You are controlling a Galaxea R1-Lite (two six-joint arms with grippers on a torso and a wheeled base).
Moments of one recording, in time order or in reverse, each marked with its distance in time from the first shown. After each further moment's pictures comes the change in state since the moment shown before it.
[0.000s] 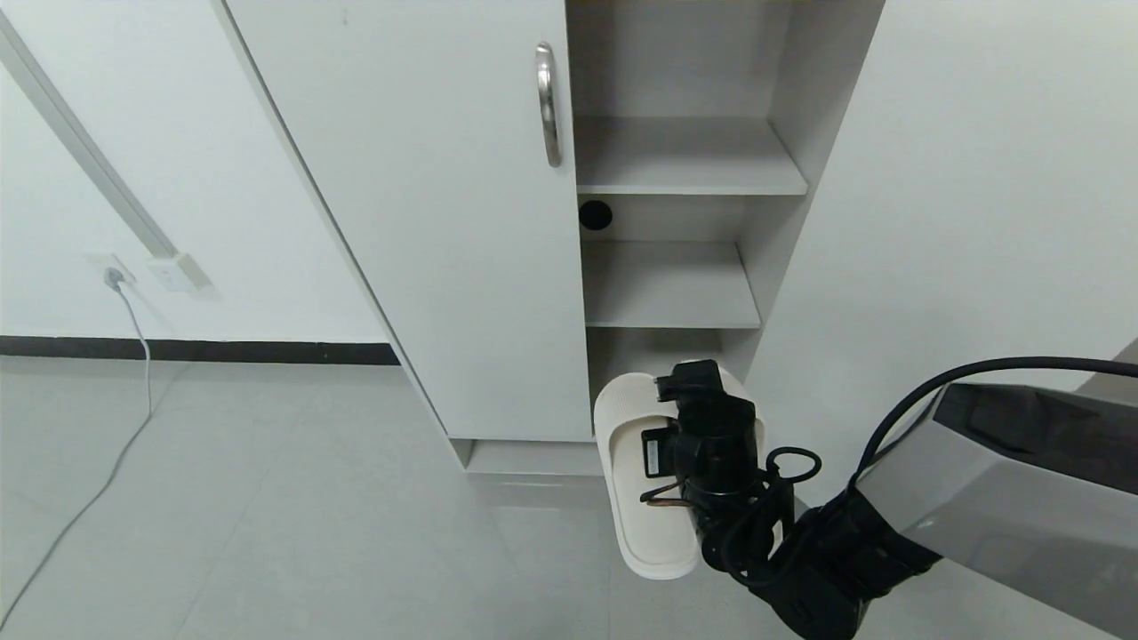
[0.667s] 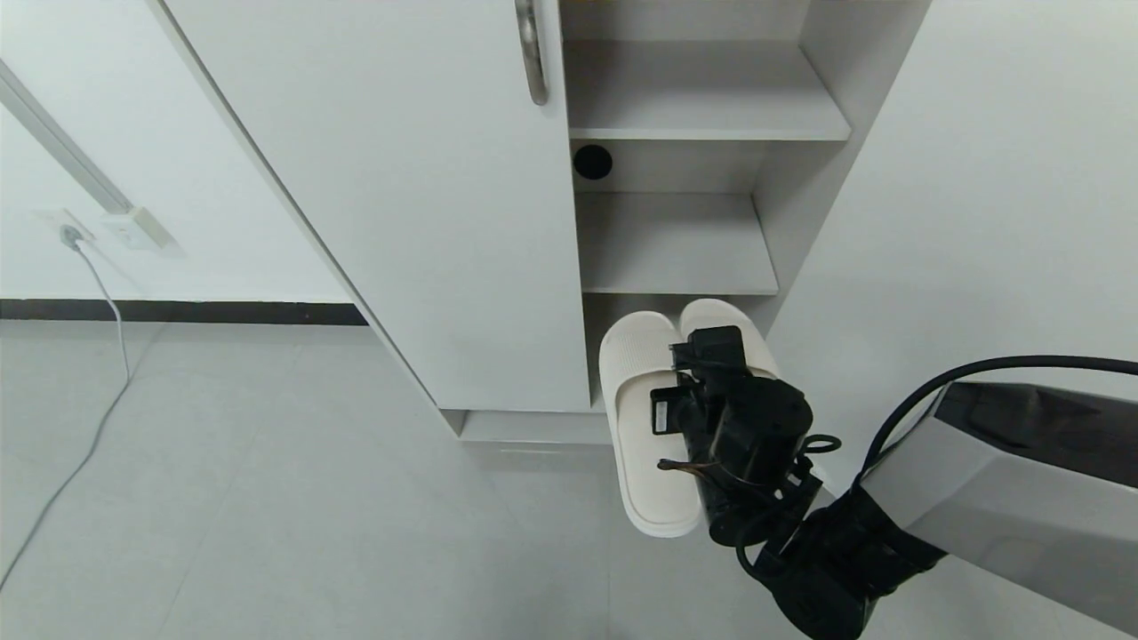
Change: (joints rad) left arm 0.000 0.000 0.000 0.000 0.002 -0.002; right arm -0.011 -0.004 0.021 -0.353 -0.009 -0.216
